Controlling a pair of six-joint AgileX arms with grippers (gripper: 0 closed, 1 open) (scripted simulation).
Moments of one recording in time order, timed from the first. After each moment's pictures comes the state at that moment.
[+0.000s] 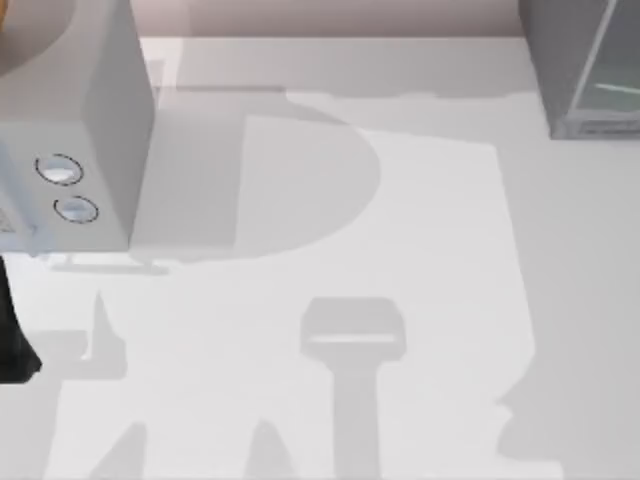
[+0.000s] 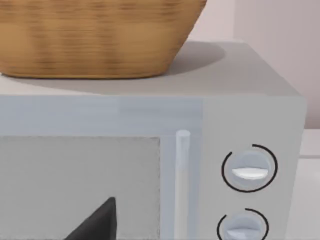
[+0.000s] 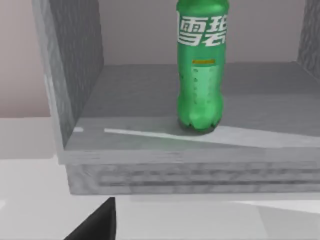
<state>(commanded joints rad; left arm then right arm) 0.00 0.00 0.00 0.00 0.00 0.00 -0.41 1.40 0.12 1.22 -0.39 0.01</state>
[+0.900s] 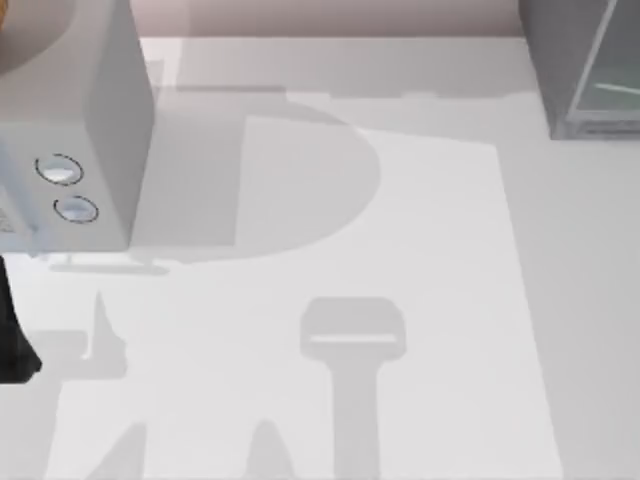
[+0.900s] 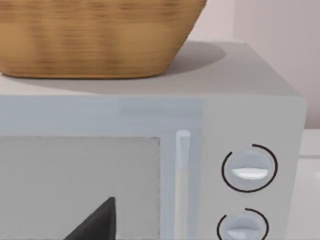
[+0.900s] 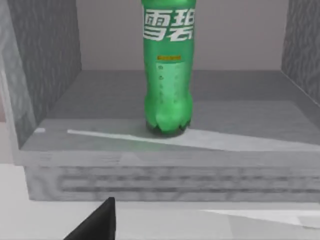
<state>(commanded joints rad) 0.00 0.00 0.00 0.00 0.00 0.00 -0.52 1.80 0.19 1.61 -0.51 0.02</state>
